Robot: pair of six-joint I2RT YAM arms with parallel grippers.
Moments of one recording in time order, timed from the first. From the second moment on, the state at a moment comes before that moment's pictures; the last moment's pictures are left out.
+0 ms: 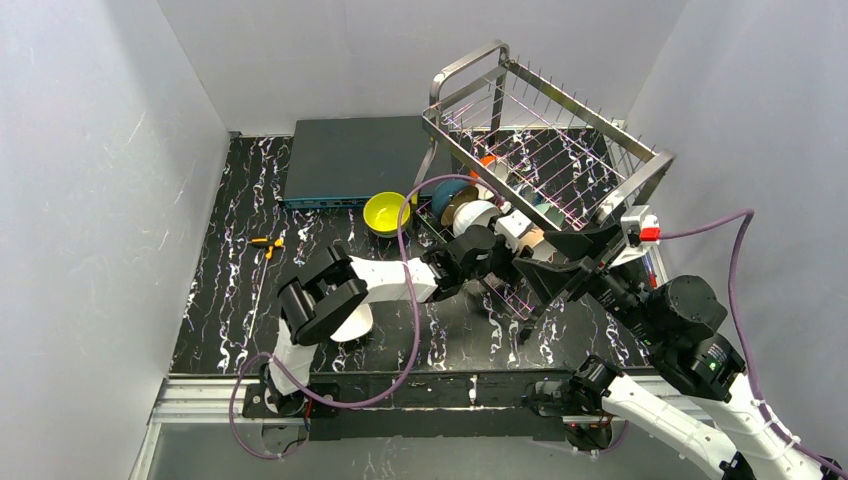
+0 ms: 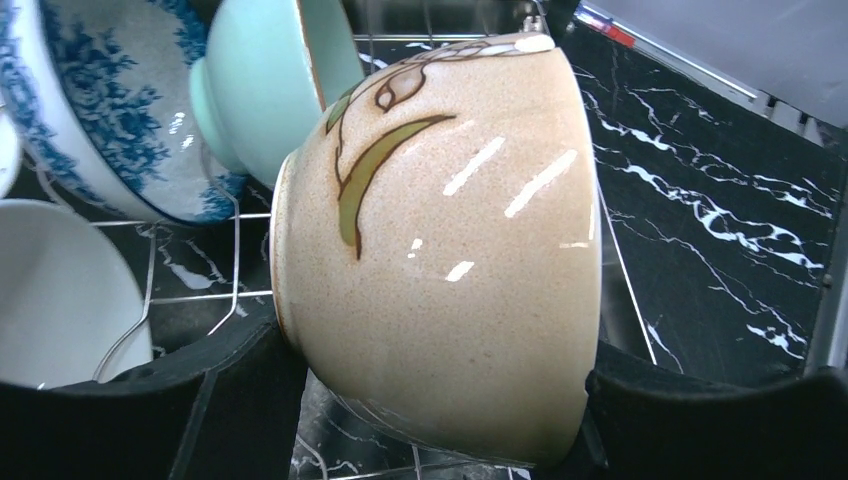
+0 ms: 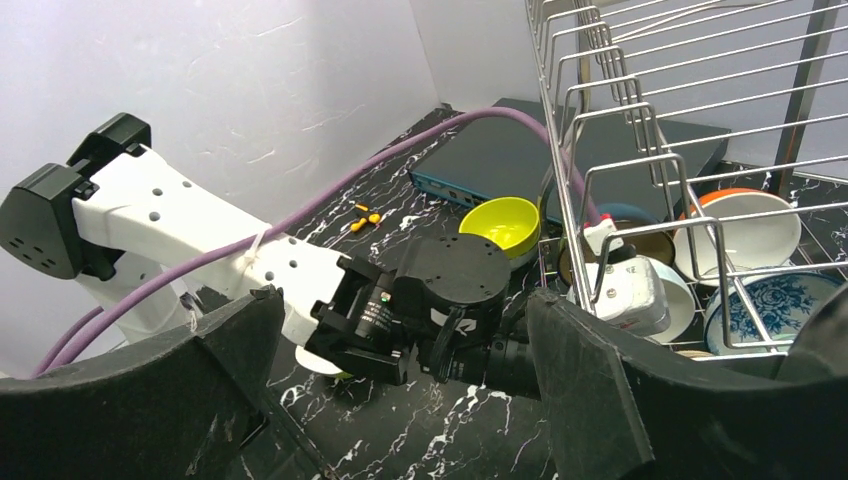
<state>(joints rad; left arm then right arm) -1.05 1.95 1.21 0.48 -0.04 -0.11 0.86 0.41 0.89 -0.34 0.04 0.31</state>
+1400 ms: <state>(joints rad) -1.06 2.15 1.50 0.47 0.01 0.00 0.86 0.41 0.89 -0.35 0.04 0.32</state>
